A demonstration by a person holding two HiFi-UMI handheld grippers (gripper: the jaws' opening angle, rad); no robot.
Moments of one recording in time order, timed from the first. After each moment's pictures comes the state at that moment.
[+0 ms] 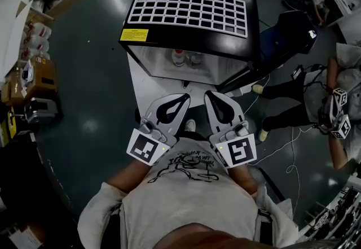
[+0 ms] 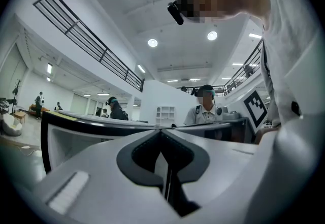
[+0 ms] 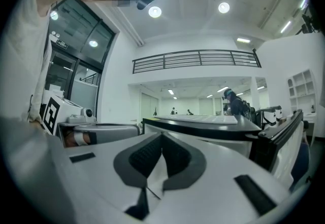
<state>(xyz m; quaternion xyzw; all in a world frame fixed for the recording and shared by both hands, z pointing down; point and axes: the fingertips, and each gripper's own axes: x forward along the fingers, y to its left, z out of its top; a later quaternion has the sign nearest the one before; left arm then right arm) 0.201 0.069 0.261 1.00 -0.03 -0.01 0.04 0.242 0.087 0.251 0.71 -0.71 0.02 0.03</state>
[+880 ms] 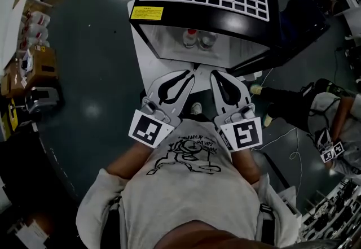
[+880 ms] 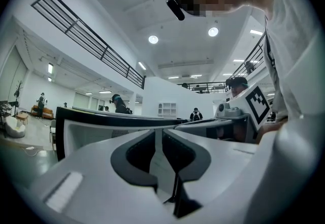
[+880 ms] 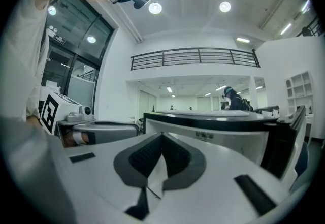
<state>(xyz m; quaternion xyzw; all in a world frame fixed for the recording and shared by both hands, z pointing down) 0.178 0.032 0.284 1.00 -0.04 0.01 0.03 0.222 0.053 0.273 0.72 -0.70 0.03 0.05</state>
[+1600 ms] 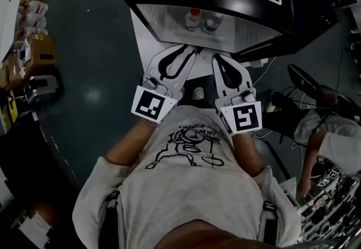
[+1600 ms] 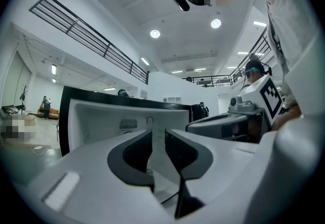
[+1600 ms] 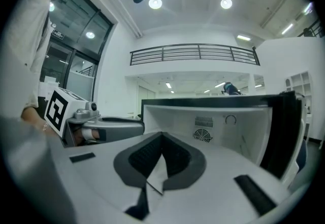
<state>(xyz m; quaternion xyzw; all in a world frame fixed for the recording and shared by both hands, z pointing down) 0.192 0.005 0.335 1.00 -0.07 0.03 0.03 0.228 0.046 0.326 0.72 -0.69 0.04 0.07</state>
